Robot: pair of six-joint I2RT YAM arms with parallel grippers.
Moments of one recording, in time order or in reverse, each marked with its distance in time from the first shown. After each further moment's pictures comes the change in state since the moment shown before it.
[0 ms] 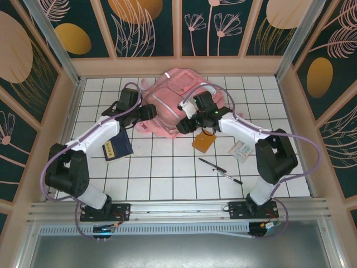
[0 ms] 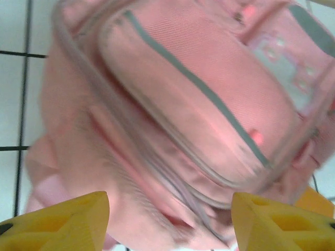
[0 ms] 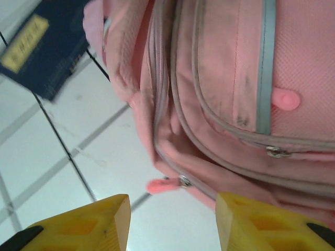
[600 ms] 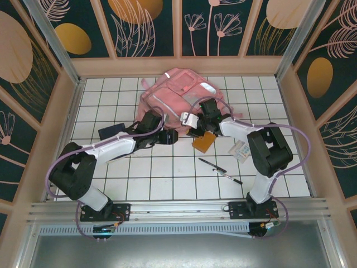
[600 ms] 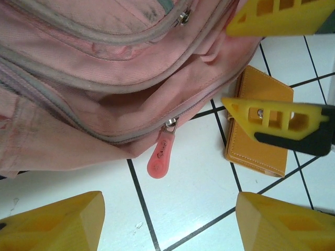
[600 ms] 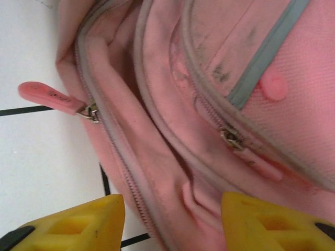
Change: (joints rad) left arm -0.237 0.029 -0.221 0.202 0.075 -0.056; right arm -0.082 0.106 -0.103 0.204 0.044 -0.676
